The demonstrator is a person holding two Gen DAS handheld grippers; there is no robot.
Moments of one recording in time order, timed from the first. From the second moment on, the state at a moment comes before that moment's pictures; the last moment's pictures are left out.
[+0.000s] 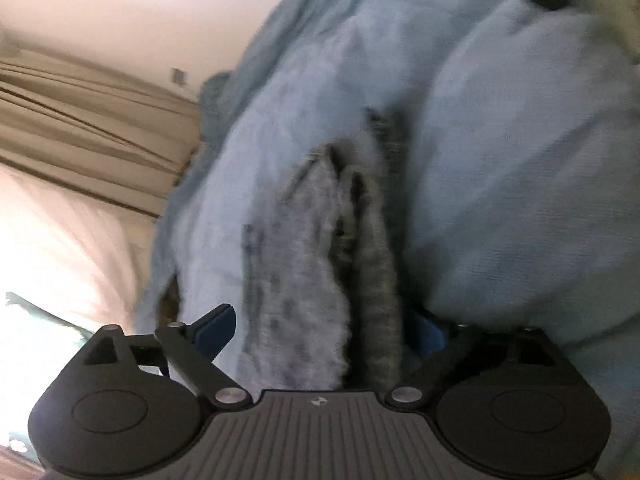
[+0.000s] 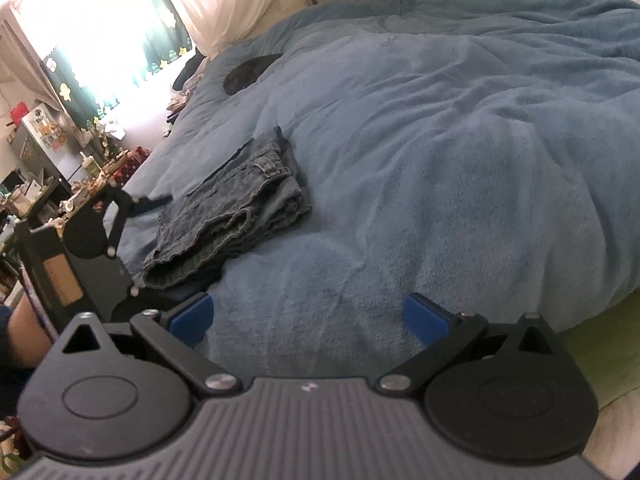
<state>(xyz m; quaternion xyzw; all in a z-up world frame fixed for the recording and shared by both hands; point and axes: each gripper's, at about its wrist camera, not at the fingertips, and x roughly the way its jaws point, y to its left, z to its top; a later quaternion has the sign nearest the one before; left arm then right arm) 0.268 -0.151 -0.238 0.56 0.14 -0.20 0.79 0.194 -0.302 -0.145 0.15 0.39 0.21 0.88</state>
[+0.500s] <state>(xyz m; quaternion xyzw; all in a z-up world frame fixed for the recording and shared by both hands) 0.283 -0.140 -0.252 0.61 0.13 -0.17 0.76 0.192 -0.309 -0.140 0.18 0.38 0.21 0.88</state>
